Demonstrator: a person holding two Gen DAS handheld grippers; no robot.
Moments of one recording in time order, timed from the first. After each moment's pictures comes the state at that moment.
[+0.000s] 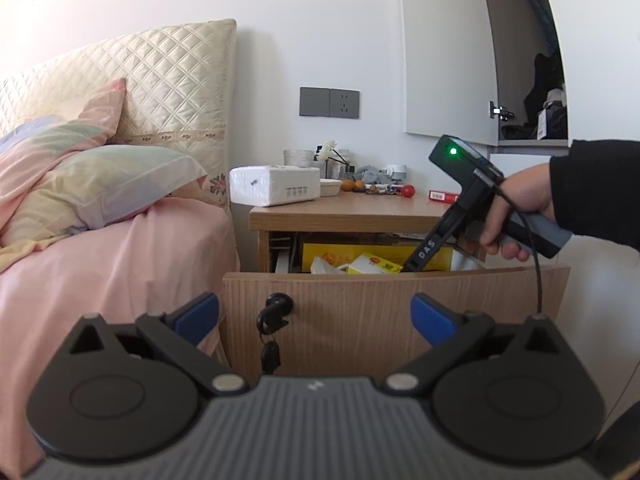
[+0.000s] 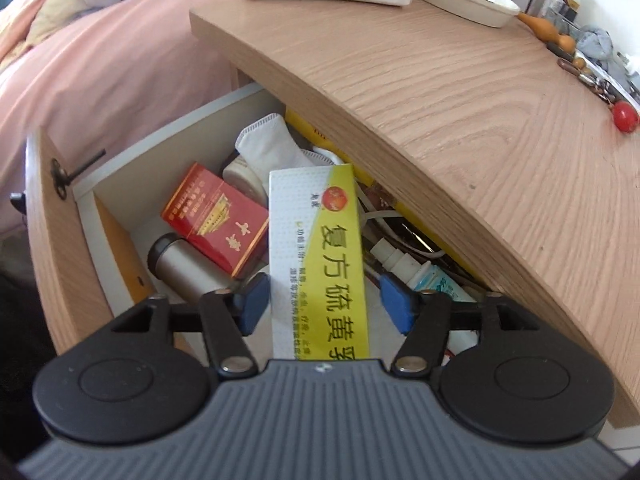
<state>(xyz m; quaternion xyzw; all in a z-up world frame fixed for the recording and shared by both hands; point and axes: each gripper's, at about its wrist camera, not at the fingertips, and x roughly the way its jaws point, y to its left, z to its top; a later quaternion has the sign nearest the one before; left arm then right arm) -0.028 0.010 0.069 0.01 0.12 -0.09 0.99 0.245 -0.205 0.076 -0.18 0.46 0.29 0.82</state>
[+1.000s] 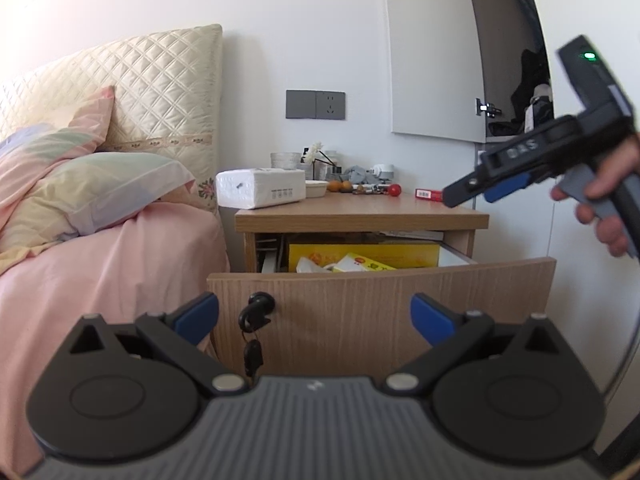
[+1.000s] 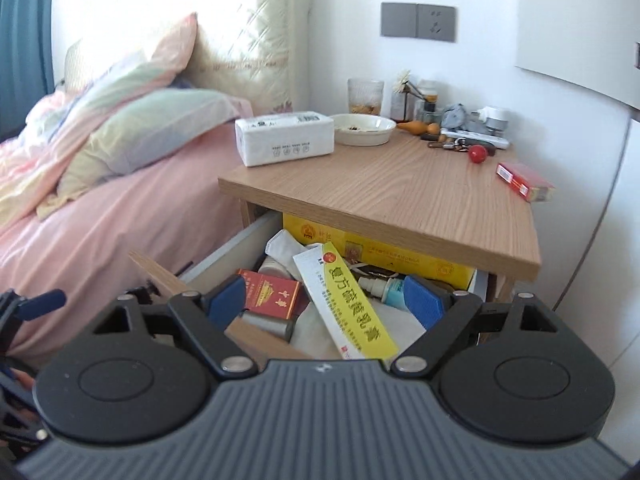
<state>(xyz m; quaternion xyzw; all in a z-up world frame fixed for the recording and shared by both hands) -0.037 -0.002 0.067 0.02 0.12 -0.10 0.99 0.085 -0.251 0.151 -0.02 0.26 0.19 0.95</state>
